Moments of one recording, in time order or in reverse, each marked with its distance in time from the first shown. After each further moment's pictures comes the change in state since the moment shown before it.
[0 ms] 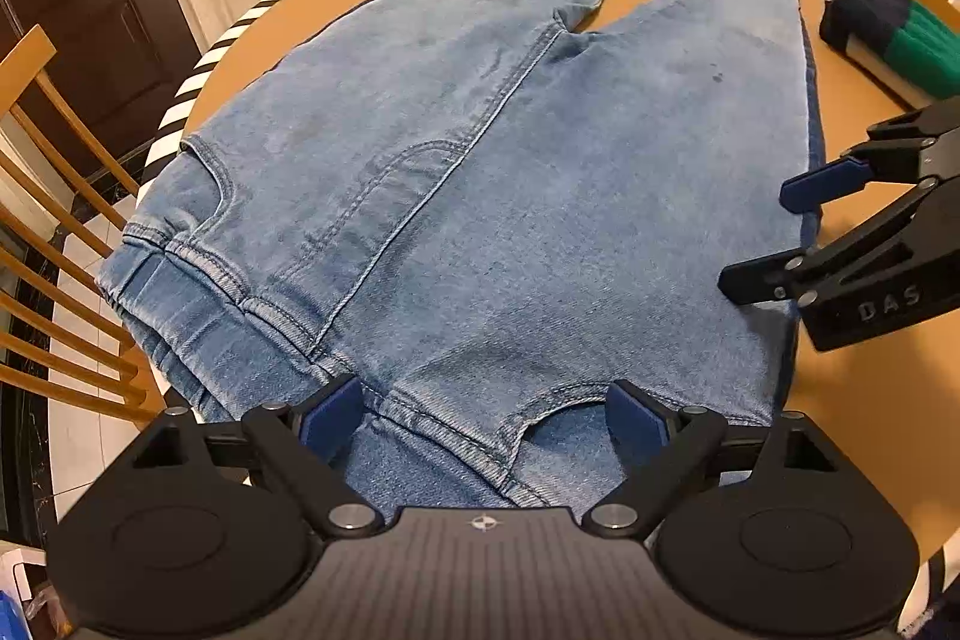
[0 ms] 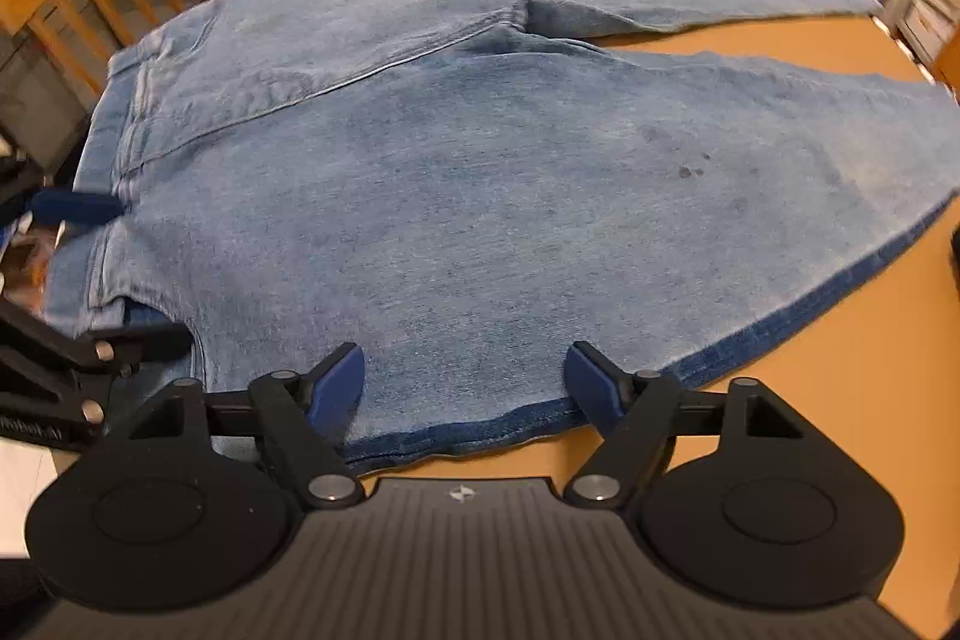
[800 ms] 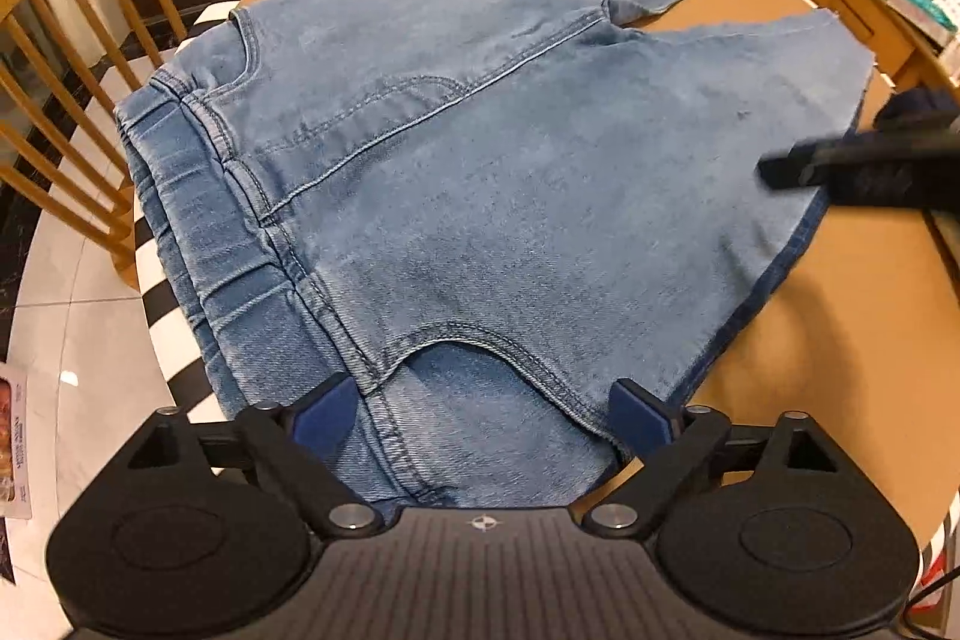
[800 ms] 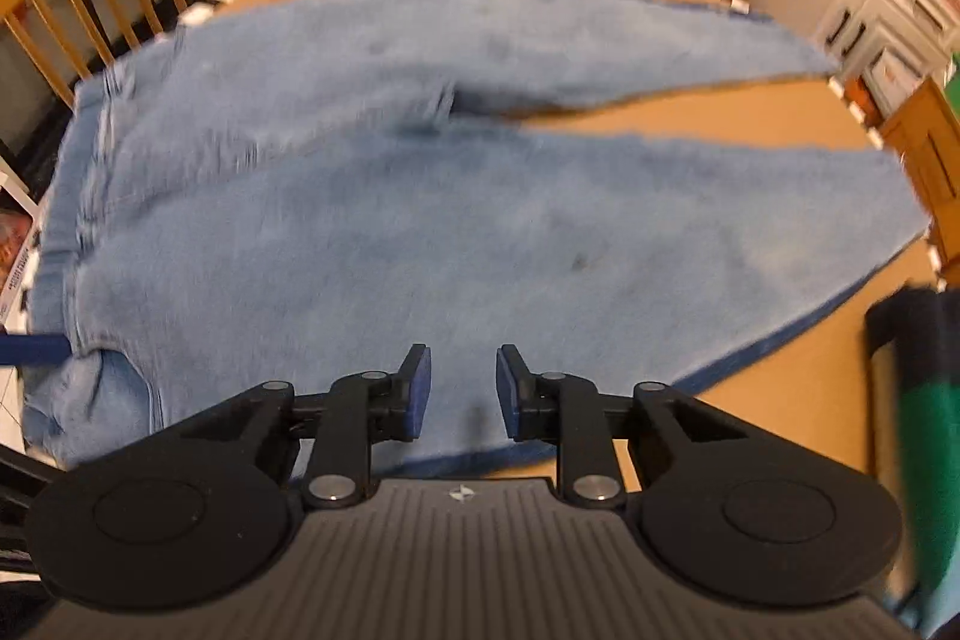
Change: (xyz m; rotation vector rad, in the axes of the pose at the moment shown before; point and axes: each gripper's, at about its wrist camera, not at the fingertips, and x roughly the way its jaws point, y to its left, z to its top) left arm -0.015 -0.029 0.004 -0.349 0.109 0.014; right arm -0.039 -0.020 0.043 -0.063 -0.021 -0.110
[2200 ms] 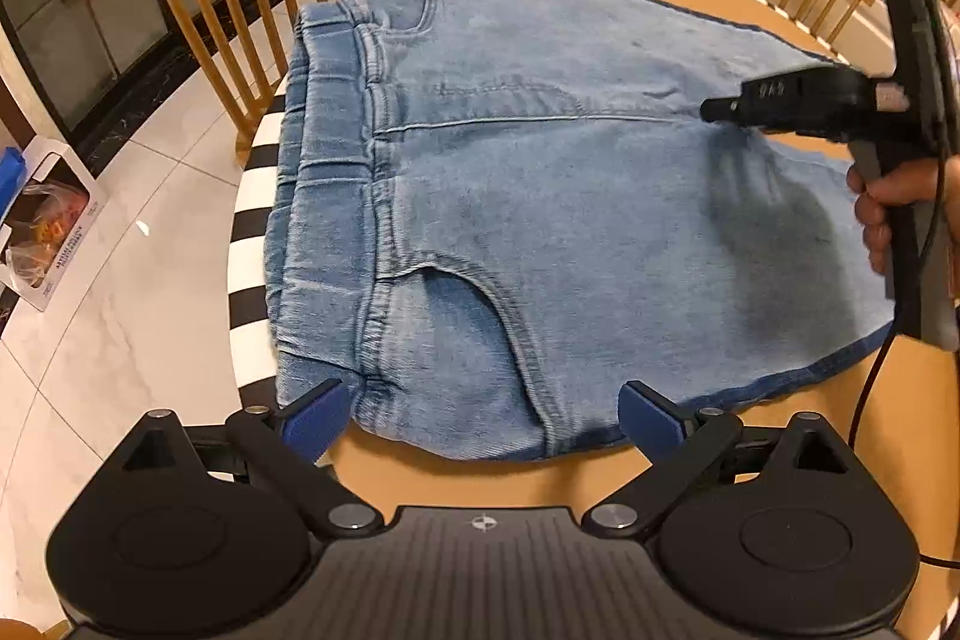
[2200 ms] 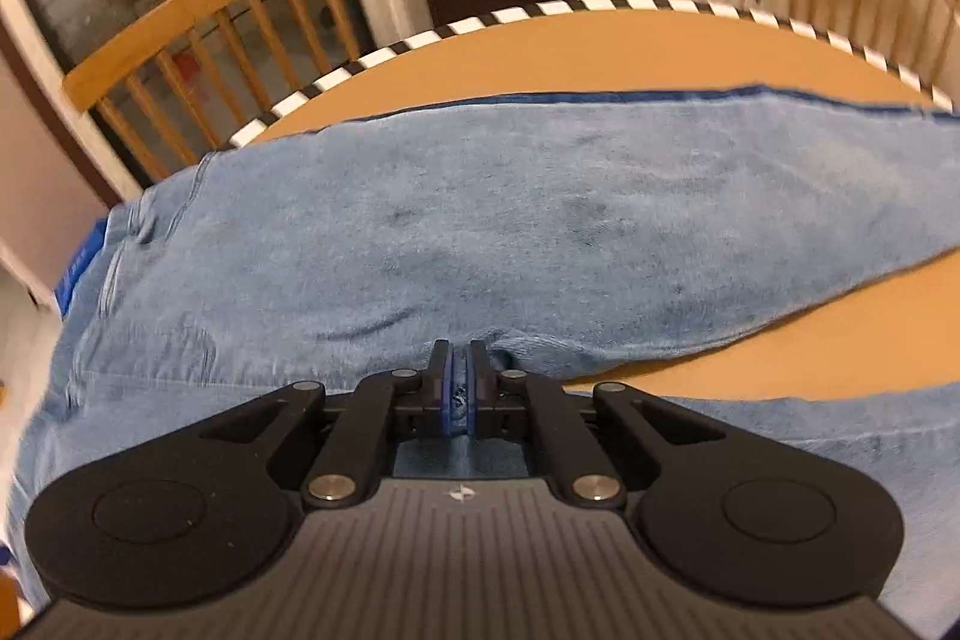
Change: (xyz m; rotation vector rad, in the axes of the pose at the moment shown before) left arm -0.025 -0.025 -0.031 -0.455 -0.082 0.178; right arm 0.119 -0.053 0.094 -0.039 -0.131 0.434
